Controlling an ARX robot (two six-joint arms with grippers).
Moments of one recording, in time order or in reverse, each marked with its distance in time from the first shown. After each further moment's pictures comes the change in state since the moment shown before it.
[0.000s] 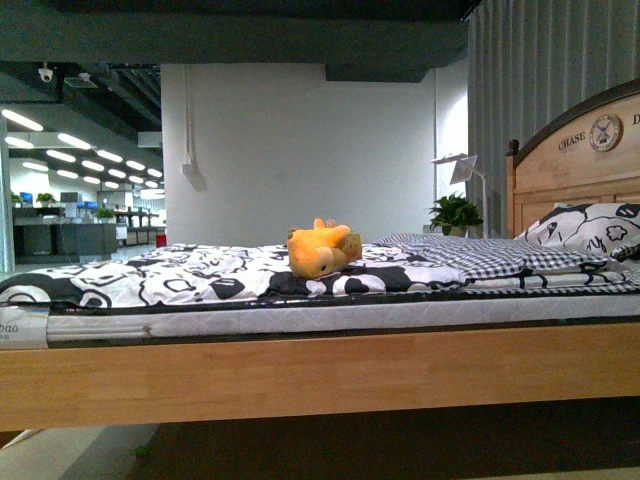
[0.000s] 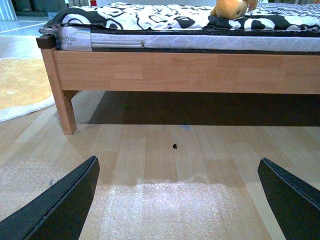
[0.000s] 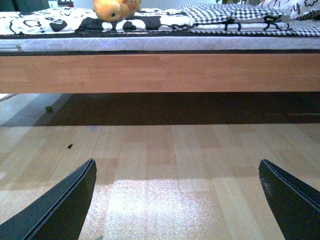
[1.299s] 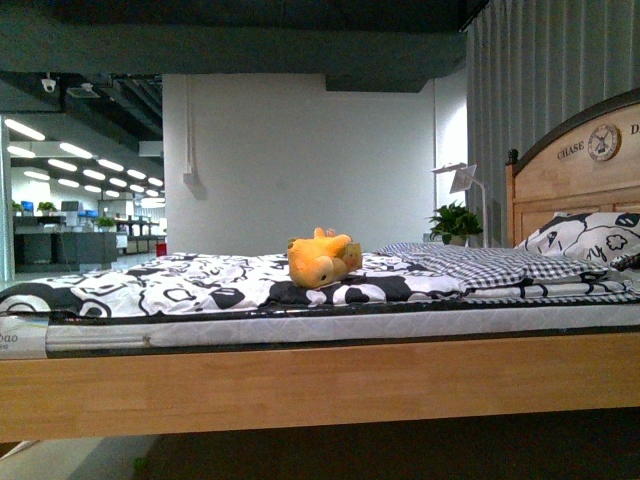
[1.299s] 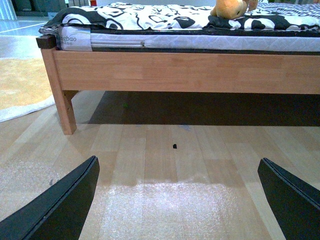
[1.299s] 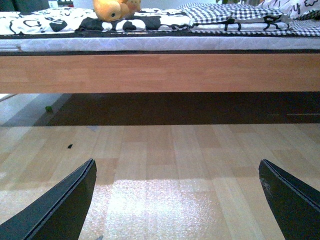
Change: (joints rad) left arm 0.000 0.000 0.000 0.000 0.000 0.000; right arm 0.000 0.000 0.000 0.000 0.000 0.000
